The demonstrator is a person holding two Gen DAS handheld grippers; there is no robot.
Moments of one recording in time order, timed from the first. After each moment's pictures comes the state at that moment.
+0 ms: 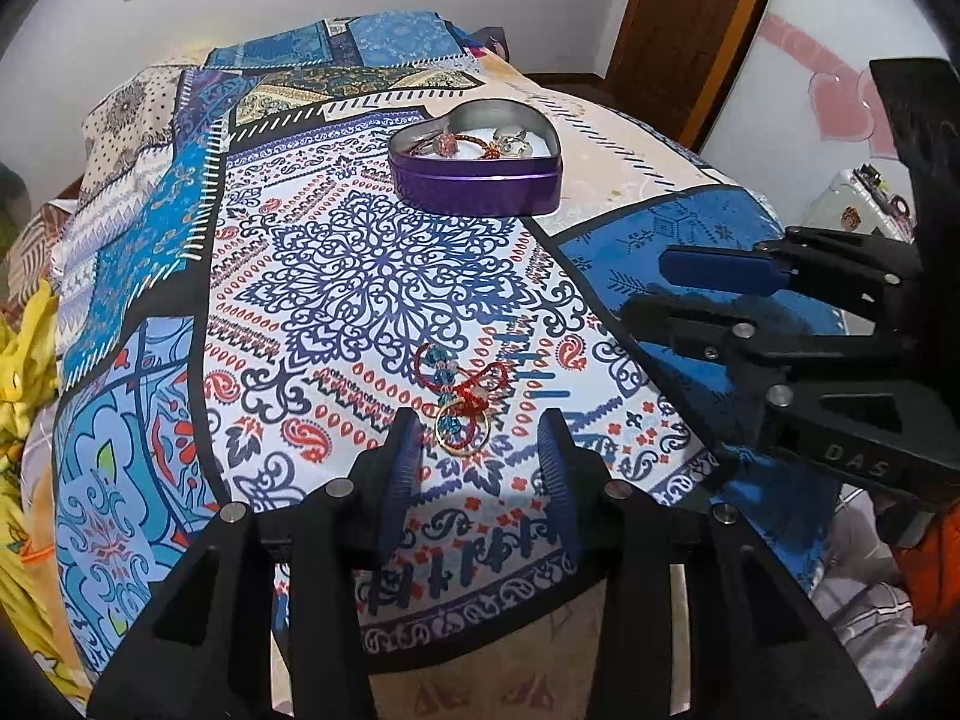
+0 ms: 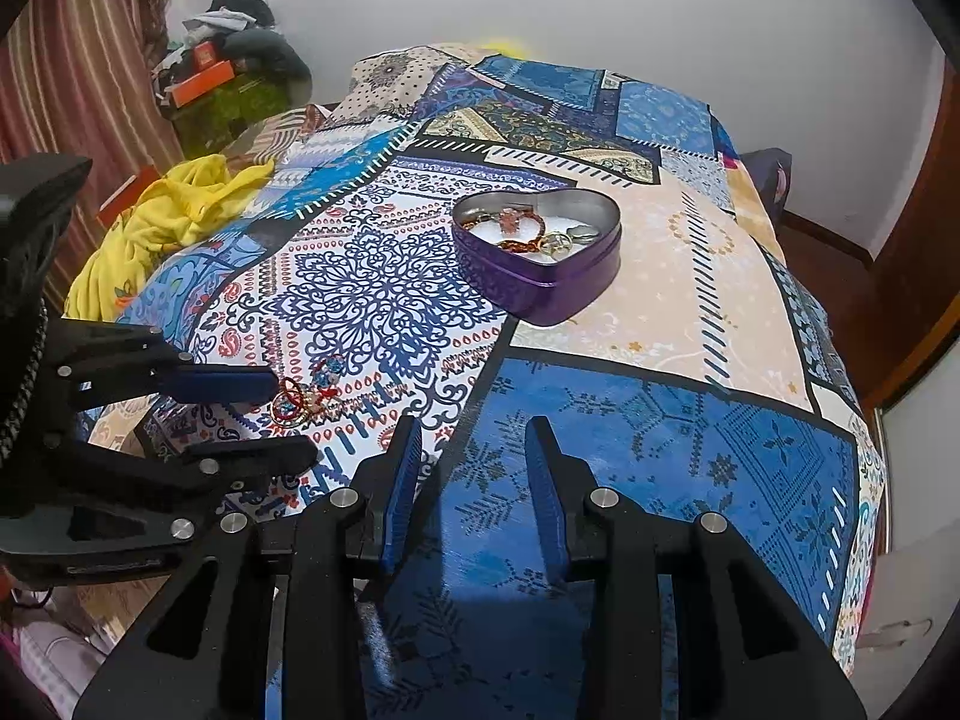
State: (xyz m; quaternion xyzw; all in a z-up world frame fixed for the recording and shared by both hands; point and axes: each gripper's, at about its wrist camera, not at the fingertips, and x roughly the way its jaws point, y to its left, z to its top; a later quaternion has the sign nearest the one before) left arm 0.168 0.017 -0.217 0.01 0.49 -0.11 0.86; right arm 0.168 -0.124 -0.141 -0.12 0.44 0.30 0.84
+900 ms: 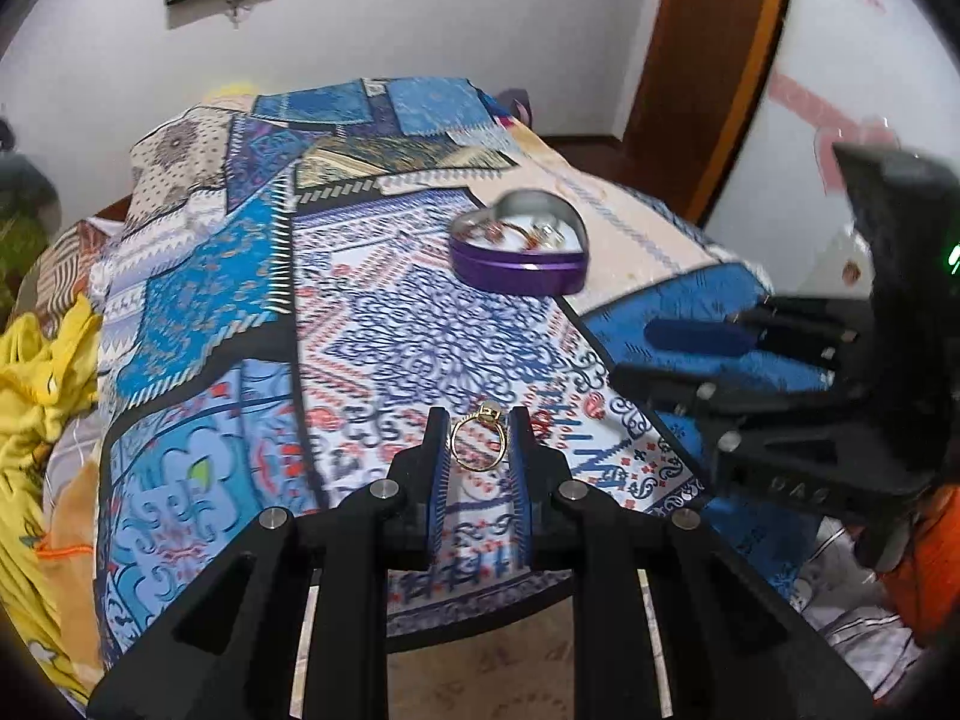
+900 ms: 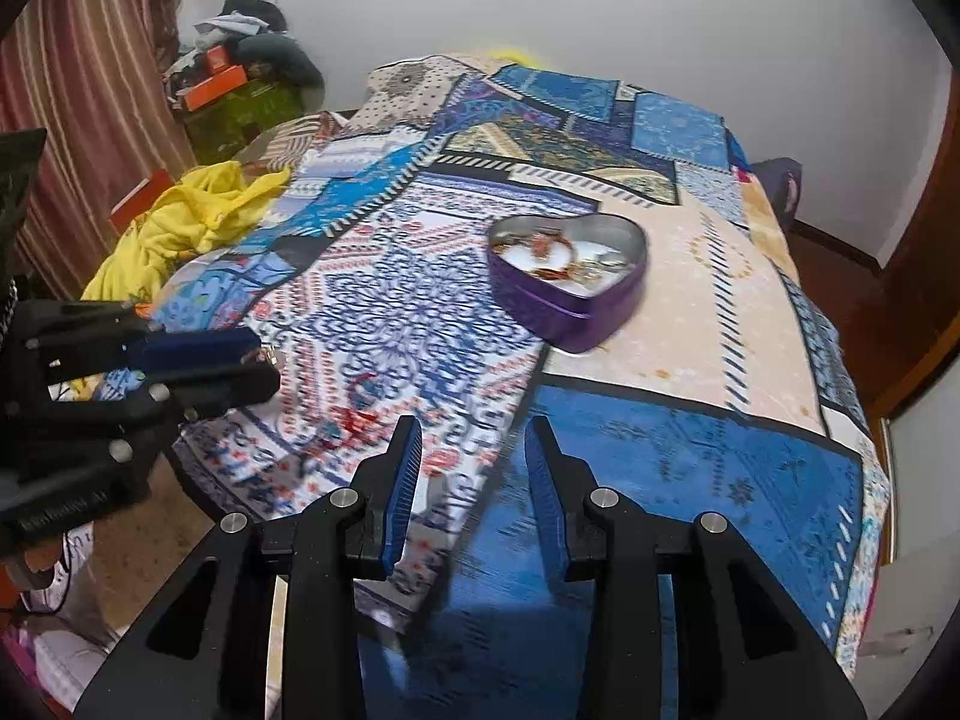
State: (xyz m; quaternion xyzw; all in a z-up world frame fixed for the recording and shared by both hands) left arm 0.146 0.054 -0.173 -0.02 0.42 -0.08 0.90; right arm 0.163 -0.098 -0.132 -0.12 0.44 0.32 0.83
